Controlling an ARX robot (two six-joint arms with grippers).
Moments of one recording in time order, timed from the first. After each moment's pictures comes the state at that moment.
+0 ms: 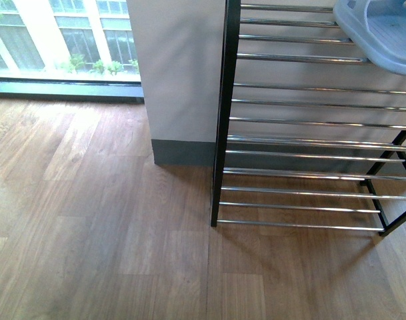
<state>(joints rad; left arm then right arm) -0.35 1.06 0.36 0.22 -0.43 -0.15 0.00 0.31 0.02 0.31 0.00 0.00</state>
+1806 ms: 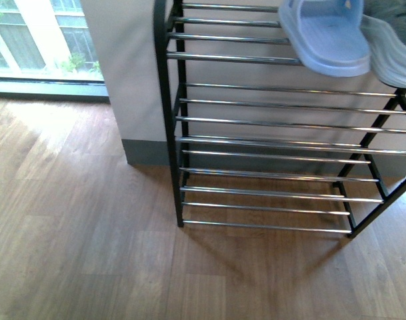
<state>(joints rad) -0.35 1.06 0.36 0.22 -0.43 -0.15 0.00 0.01 0.02 0.00 0.00 0.00</state>
